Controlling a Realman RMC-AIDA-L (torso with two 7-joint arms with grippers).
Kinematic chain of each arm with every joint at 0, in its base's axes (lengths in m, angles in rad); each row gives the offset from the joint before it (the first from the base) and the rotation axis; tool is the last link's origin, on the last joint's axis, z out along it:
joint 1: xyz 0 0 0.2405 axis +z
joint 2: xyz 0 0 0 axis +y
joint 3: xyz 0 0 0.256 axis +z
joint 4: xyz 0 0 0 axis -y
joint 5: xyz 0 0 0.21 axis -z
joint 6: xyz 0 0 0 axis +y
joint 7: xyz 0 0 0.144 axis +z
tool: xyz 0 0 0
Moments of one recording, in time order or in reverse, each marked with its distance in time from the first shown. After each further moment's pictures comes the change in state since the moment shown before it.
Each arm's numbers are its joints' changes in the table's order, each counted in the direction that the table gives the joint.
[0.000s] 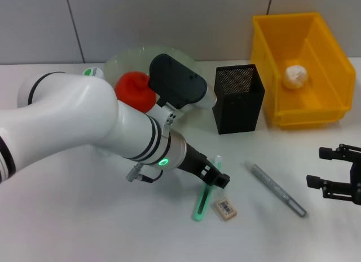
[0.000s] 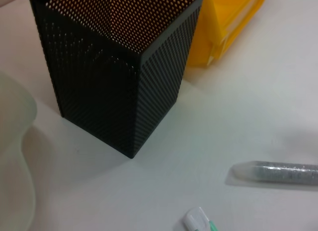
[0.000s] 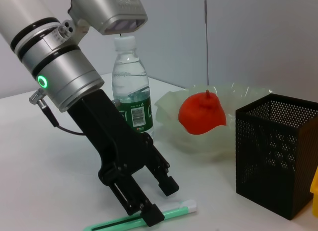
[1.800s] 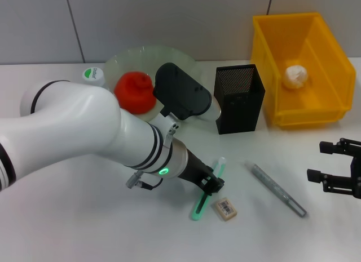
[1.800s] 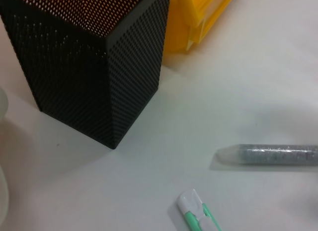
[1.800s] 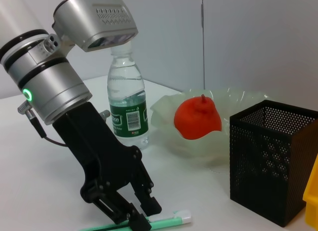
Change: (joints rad) left arm 0.018 0.000 0.048 -0.016 -0.001 -0.006 0.039; right arm 0.013 -0.006 0.001 0.002 -0.006 0.005 0.005
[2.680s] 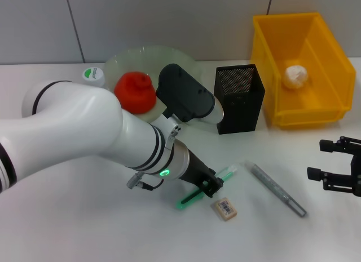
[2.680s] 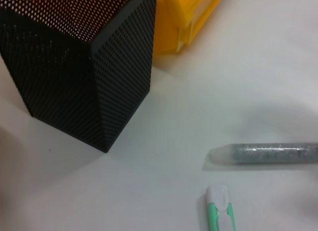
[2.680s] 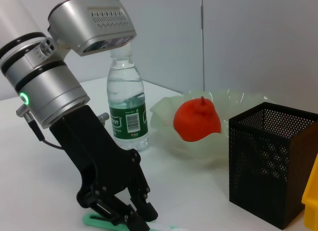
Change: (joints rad) left arm 0.001 0.000 0.010 -0.011 -0.004 0.005 0.012; right arm 0.005 -0.003 0.000 0.000 -0.002 -0.001 0.007
